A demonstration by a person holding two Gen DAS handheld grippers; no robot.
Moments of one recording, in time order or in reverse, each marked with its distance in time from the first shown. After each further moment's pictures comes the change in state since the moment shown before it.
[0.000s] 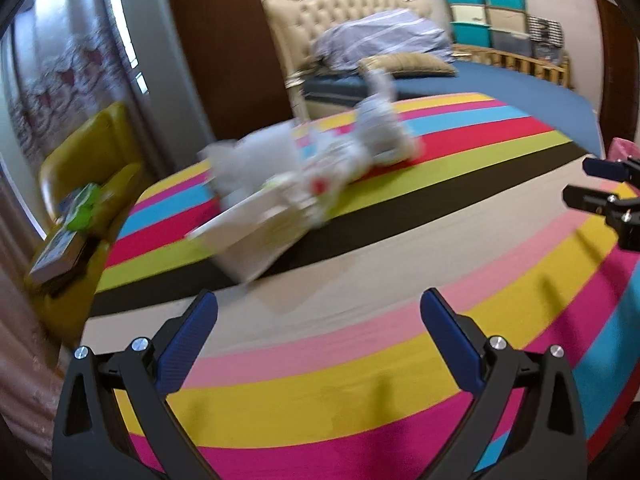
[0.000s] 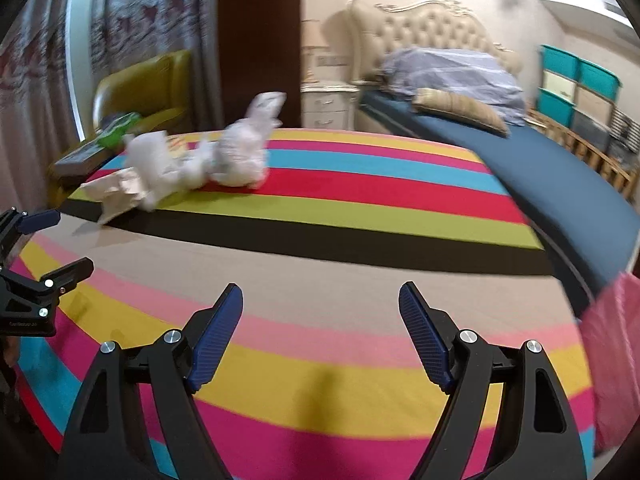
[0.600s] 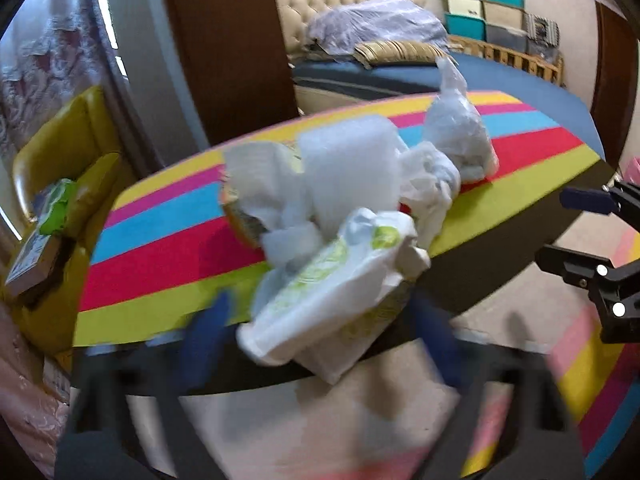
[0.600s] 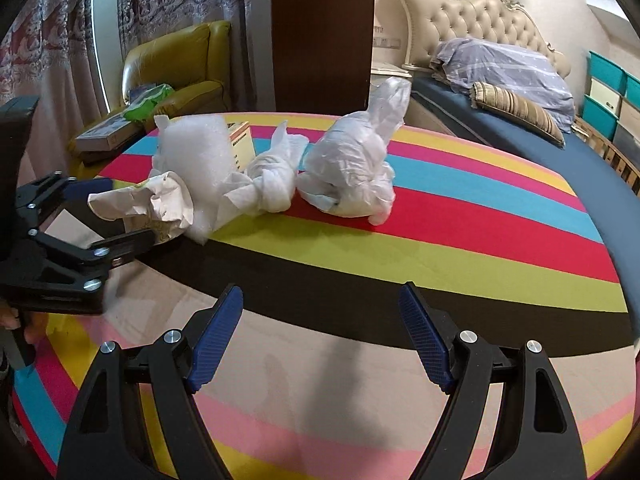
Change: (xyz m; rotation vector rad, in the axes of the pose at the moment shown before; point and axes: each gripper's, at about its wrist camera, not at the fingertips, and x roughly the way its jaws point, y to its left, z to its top) left arm 0.083 0.057 0.043 0.018 0.058 -0.110; right arm 0.084 0.081 0.052 -0.075 0.082 0.077
